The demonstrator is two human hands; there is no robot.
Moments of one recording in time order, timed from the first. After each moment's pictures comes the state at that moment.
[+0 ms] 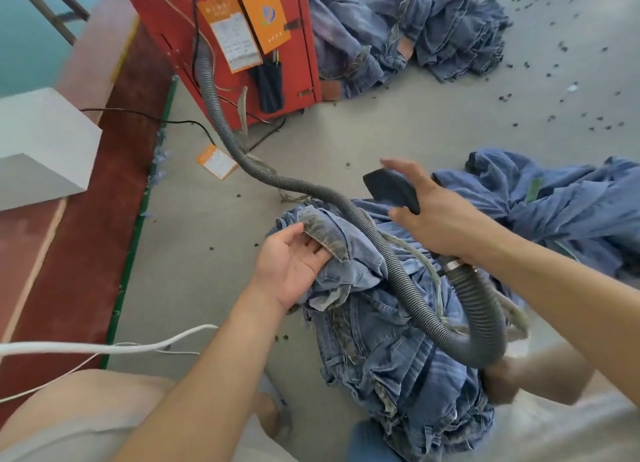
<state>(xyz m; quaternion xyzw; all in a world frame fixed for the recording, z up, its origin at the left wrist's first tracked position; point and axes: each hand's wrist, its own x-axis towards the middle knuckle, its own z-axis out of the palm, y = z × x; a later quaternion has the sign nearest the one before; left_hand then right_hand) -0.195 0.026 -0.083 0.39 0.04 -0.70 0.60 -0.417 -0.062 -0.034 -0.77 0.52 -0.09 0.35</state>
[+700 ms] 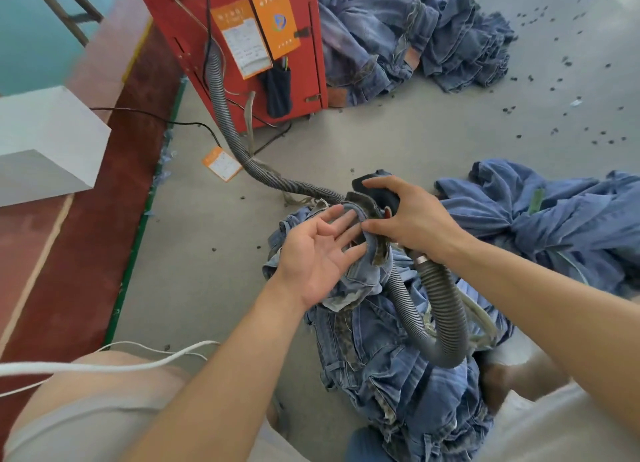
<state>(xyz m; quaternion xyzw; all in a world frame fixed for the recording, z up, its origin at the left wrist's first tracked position) -0.213 0.017 -0.079 0.33 -0.06 -0.74 0.59 -0.381 -0.069 -0.055 -0.74 0.53 -0.16 0.38</state>
